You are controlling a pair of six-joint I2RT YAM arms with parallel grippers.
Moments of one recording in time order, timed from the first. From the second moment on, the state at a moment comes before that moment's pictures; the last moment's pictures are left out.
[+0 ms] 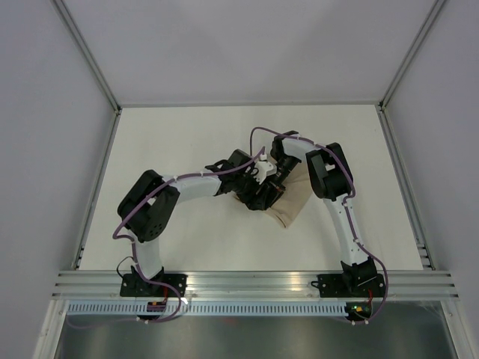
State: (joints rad) left arm -0.71 1.88 1.14 -0.18 0.44 0.12; right arm 0.39 2.53 1.90 -1.45 -0.93 -0.61
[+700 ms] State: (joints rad) left arm -0.76 1.91 1.19 -0.20 0.37 0.15; right arm 0.36 2.54 1.91 -1.46 -0.93 -0.63
